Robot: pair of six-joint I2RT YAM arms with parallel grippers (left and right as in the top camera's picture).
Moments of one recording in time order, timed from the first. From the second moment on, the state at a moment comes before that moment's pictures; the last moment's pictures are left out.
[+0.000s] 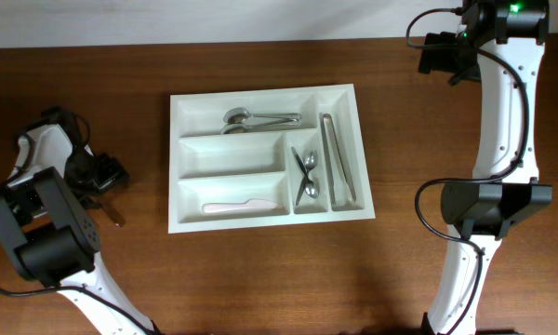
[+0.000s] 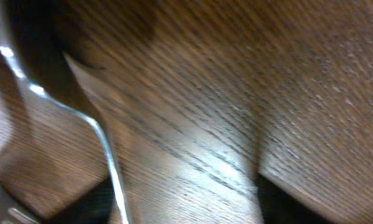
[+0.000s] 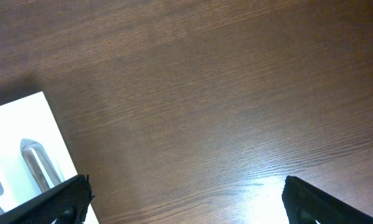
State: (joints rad) left arm 0.41 2.18 1.58 -1.07 0.02 -0.27; right arm -0.07 2.32 2.73 -1.60 0.16 0.19
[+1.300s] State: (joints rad) left arm -0.02 1.89 1.80 -1.01 0.12 0.68; right arm -0.07 2.32 2.73 -1.60 0.16 0.19
